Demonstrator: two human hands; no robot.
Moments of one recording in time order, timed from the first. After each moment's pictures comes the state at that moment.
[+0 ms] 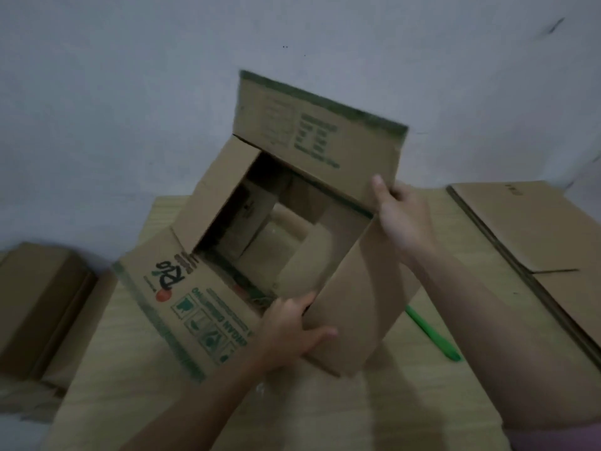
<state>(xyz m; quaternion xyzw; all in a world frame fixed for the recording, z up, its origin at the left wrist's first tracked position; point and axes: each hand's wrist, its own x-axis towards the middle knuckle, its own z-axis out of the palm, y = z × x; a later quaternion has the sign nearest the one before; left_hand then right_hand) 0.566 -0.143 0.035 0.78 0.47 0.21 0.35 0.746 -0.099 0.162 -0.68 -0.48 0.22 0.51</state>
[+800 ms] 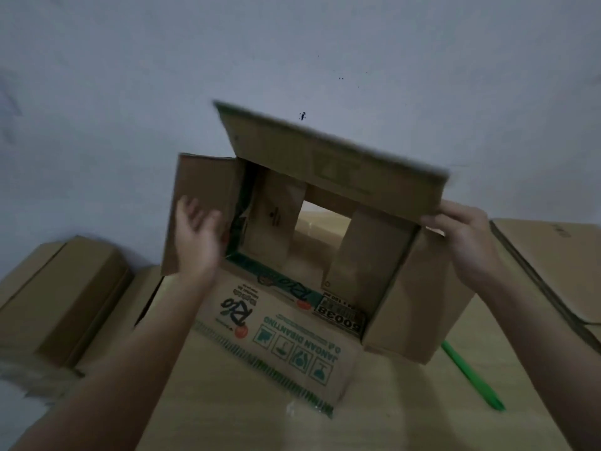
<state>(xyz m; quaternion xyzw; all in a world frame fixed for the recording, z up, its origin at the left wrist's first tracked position) 0.444 -0.065 0.119 0.36 0.58 0.64 0.34 0.758 -0.093 0.174 -0.52 -0.60 0.30 0.53</state>
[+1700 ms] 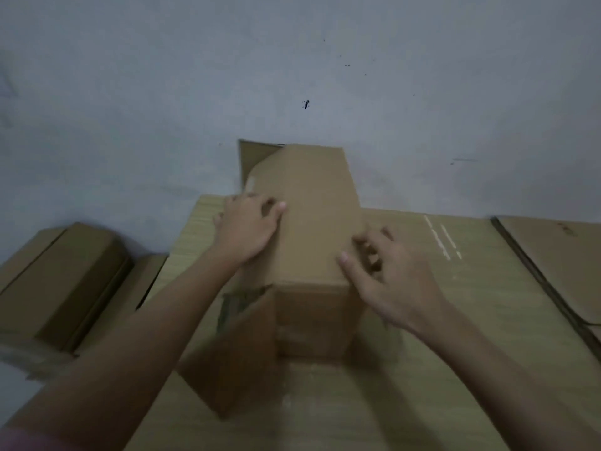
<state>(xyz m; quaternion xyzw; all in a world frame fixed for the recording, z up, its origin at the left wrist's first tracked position) 0.480 -0.050 0.141 0.68 0.67 0.27 0.13 0.685 -0.136 0.154 -0.60 -0.74 0.06 0.29</state>
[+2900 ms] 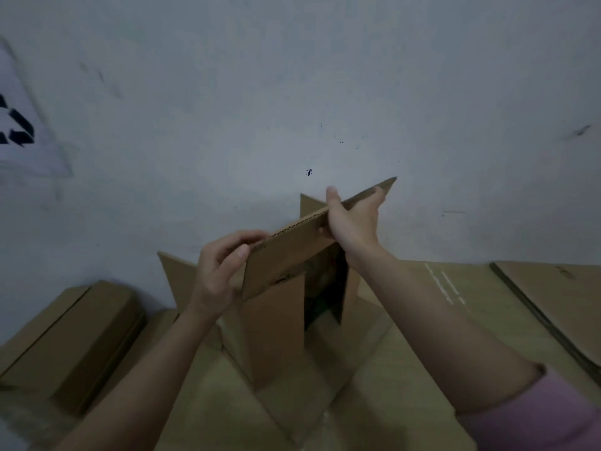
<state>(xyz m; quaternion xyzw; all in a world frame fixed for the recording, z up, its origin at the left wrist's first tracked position) 0.436 -0.099 0.175 0.69 0.29 0.60 0.29 0.618 -0.058 0.233 -0.55 -0.44 0.38 0.60</state>
